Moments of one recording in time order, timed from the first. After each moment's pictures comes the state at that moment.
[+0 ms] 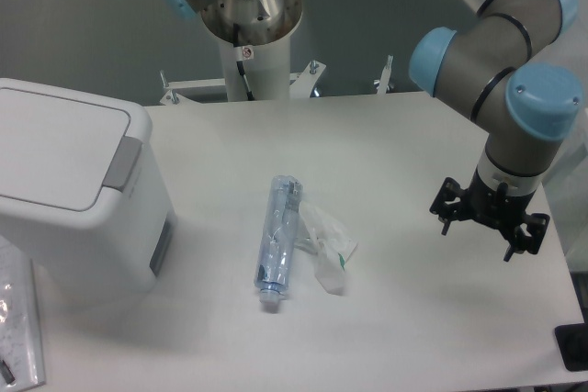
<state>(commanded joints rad) 2.71 -2.12 -1.25 -1.19 1.47 1.21</state>
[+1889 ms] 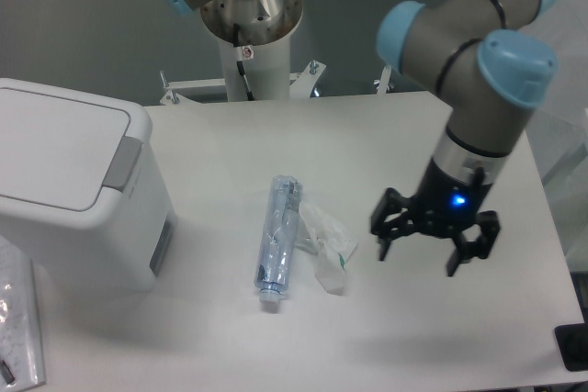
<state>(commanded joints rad) 2.57 -1.95 -1.32 -1.18 1.12 0.66</state>
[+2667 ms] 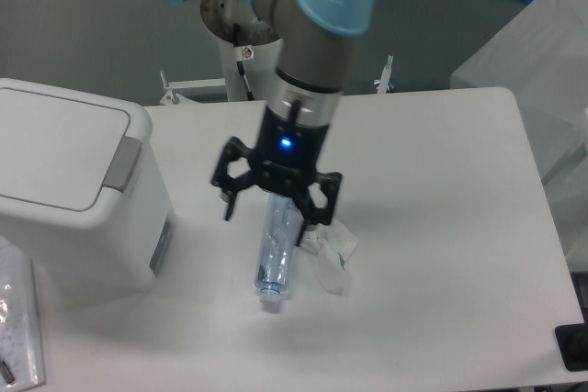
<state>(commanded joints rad) 2.38 -1.75 -1.56 -0.96 1.12 0.60</state>
